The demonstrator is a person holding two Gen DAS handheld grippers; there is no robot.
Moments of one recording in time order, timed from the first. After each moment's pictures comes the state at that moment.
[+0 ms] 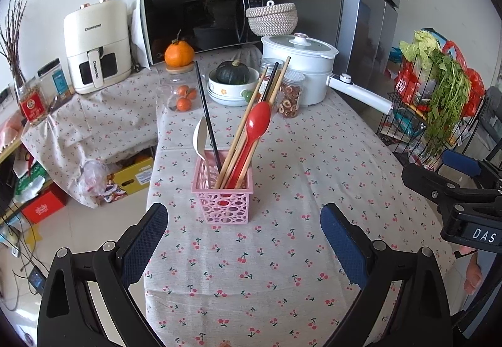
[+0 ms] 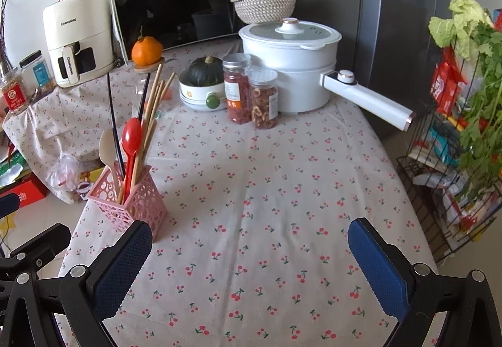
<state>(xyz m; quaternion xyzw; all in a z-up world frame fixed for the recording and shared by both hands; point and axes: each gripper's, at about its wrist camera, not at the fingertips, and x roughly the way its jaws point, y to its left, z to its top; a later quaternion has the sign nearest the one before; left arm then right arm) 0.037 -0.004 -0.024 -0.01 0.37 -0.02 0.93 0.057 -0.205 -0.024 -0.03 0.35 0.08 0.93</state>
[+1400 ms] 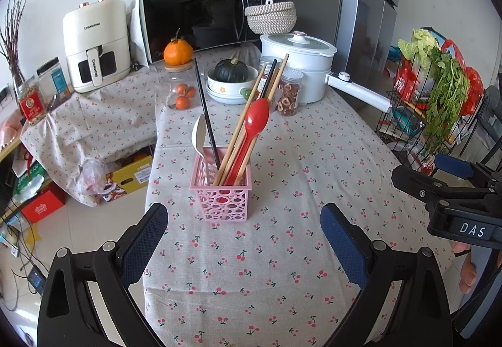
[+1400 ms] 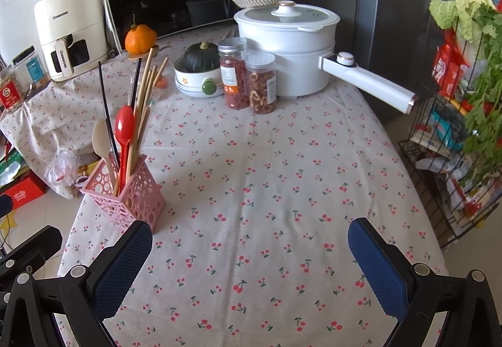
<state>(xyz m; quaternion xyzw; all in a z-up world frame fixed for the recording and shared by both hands) 0.036 -0.006 -0.025 -0.01 0.38 -0.02 0.93 0.063 -0.203 -0.033 -0.02 0.37 0.08 0.92</state>
